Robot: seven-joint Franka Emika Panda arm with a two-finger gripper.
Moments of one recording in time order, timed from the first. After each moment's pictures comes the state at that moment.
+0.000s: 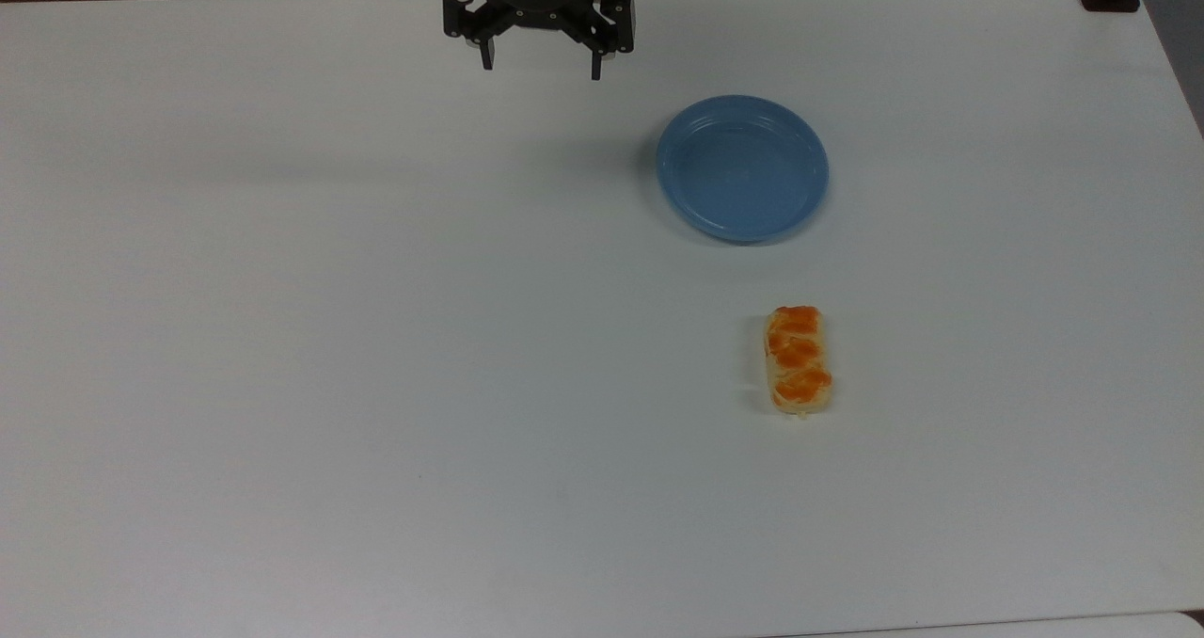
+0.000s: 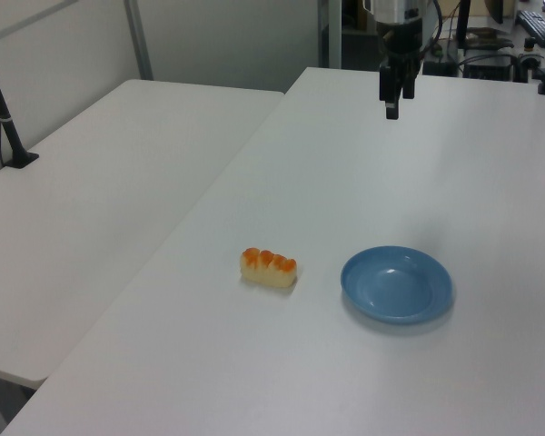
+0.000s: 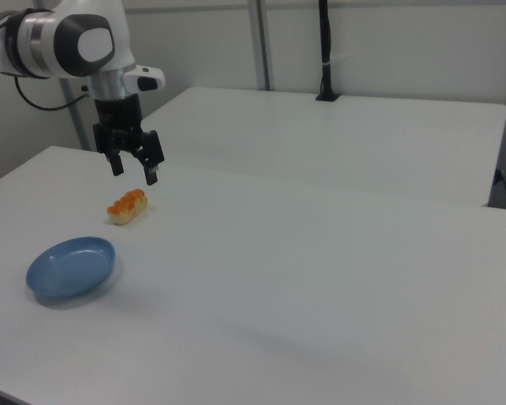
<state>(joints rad) 0.13 0.09 -0.03 -1.63 -0.01 1.65 0.18</state>
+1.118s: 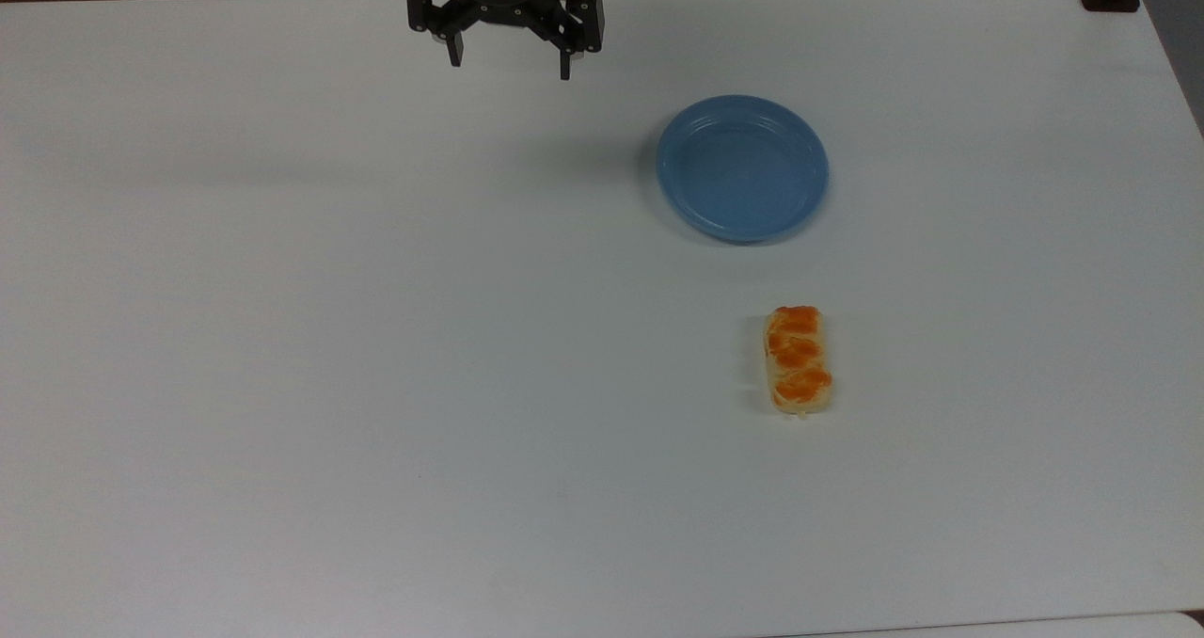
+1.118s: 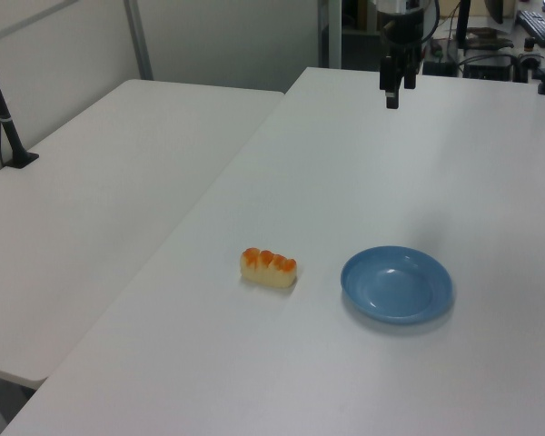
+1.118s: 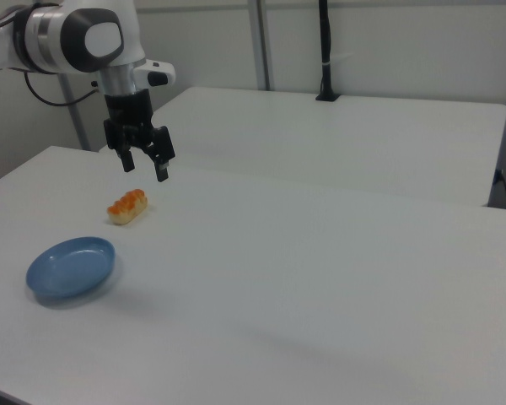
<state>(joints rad) 0.17 0.09 -0.11 -1.61 -0.02 1.65 0.16</state>
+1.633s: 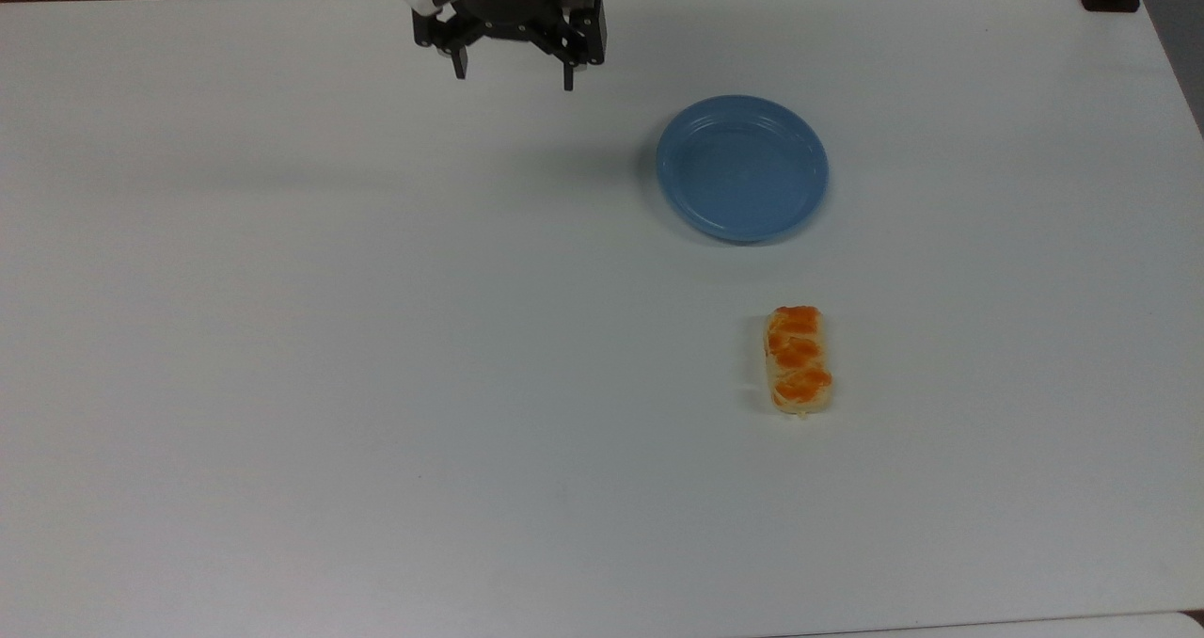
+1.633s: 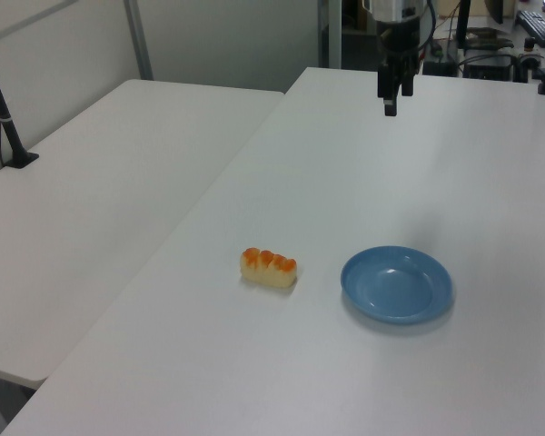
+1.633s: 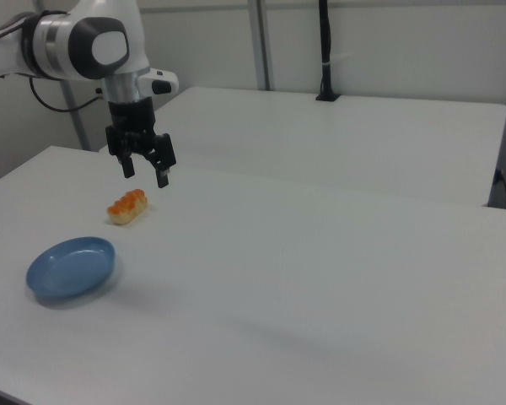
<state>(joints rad) 0.18 0.13 -0.11 -1.61 0.00 1.65 0.14</state>
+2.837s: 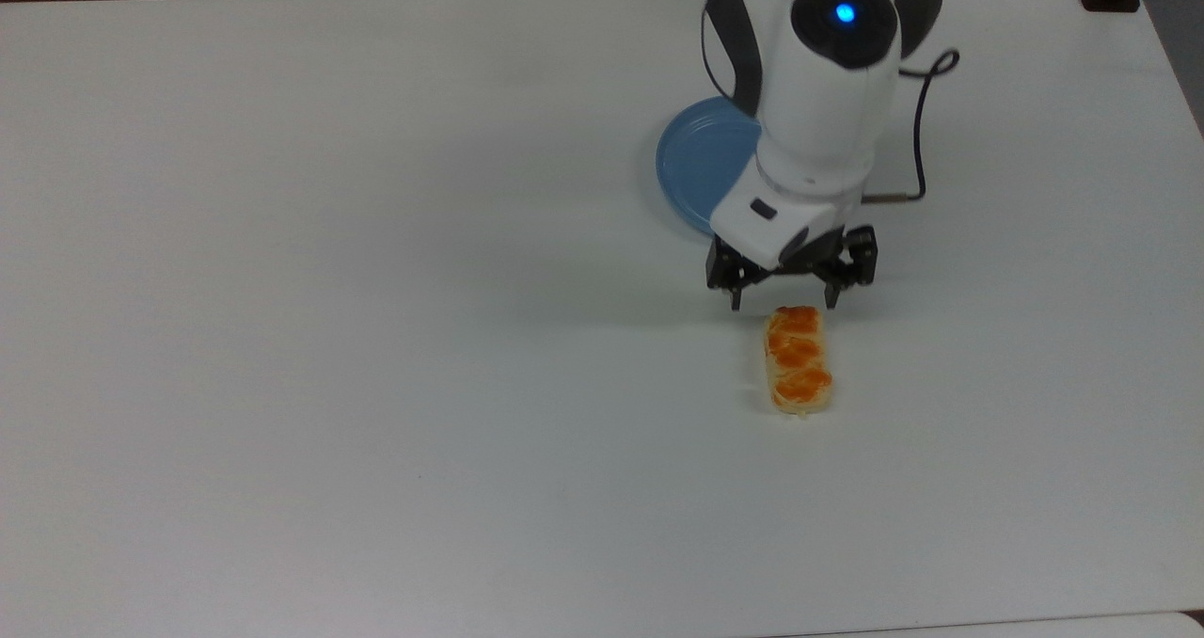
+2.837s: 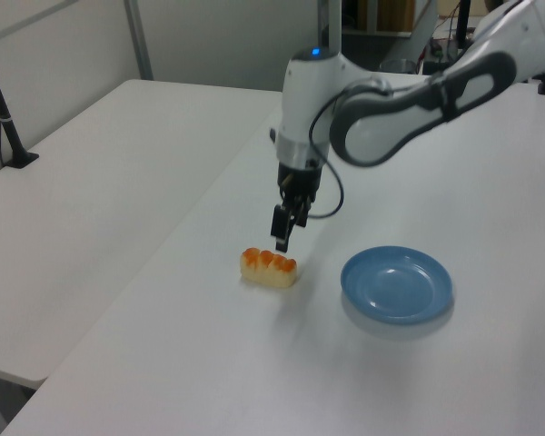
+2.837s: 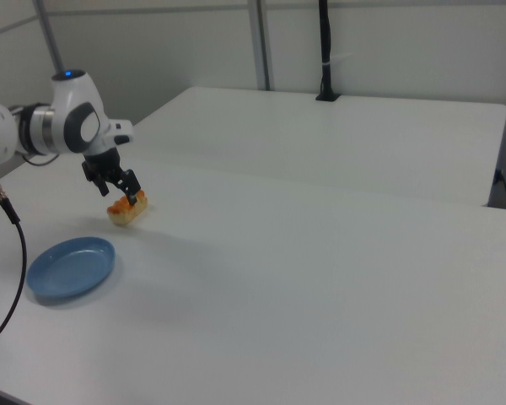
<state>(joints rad) 0.48 0.62 -0.12 -1.38 0.09 2.17 0.34</state>
